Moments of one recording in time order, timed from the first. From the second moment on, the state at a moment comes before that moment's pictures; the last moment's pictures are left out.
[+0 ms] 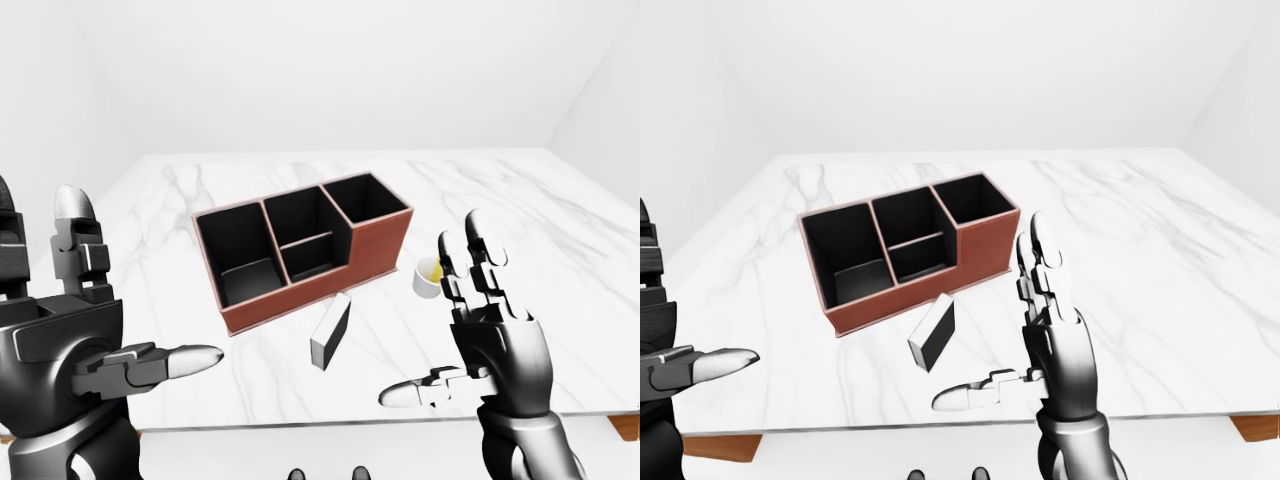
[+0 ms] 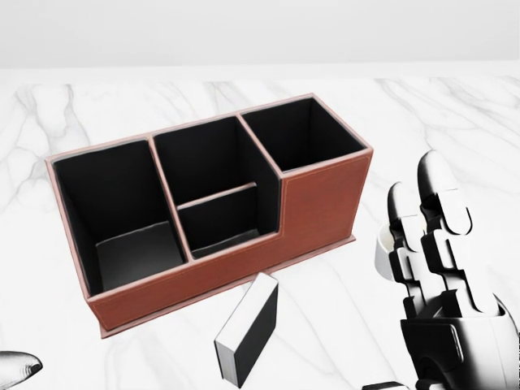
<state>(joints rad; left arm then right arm) 0.18 0.01 0.35 -0.96 -0.38 0.09 -0.06 0.41 -0.05 0.16 -0.93 0.00 0.09 0.05</state>
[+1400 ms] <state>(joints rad) 0.18 0.01 0.36 -0.98 -0.39 0.09 -0.06 0.35 -0.07 0.17 -1.05 -0.20 0.09 0.17</state>
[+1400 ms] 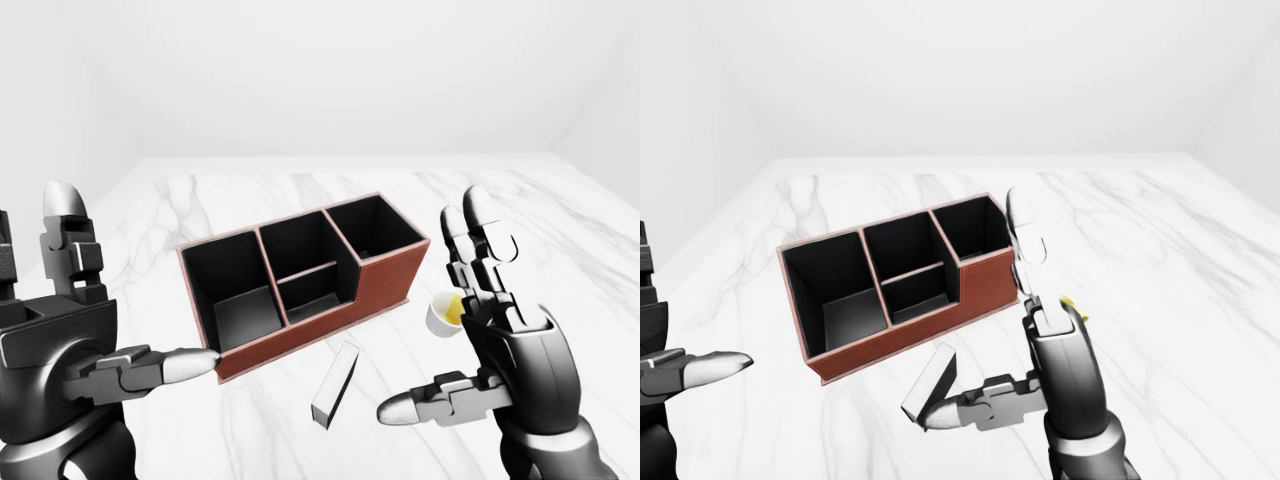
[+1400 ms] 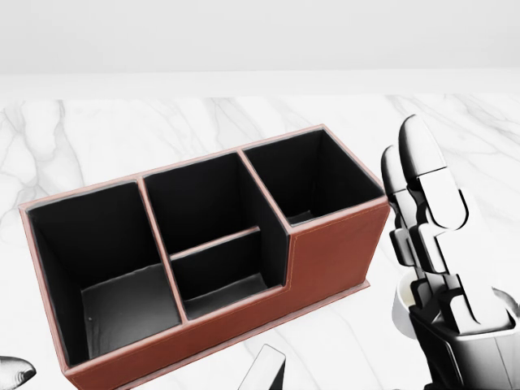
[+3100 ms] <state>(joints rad) 0.18 0.01 0.37 -0.99 -0.39 0.09 -0.06 0.16 -0.03 0.07 -1.05 -0.87 0.09 0.70</state>
